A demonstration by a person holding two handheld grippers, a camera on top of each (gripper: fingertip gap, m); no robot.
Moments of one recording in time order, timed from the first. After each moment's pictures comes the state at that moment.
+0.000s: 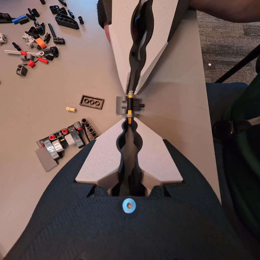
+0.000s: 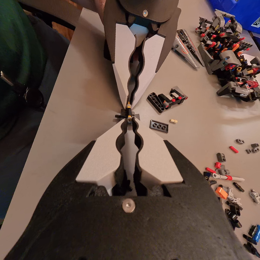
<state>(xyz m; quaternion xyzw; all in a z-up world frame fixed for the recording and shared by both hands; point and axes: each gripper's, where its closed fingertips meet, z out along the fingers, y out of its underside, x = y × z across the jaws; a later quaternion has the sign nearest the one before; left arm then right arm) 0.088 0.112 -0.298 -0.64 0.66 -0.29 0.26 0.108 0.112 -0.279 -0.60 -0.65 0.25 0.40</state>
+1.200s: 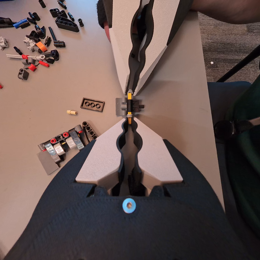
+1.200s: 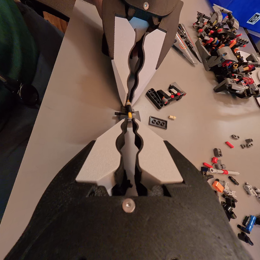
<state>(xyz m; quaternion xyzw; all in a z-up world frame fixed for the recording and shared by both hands) 0.092 0.113 -0.298 -0.64 0.66 -0.28 0.27 0.112 0.114 -0.283 -0.60 -0.65 0.23 0.40</state>
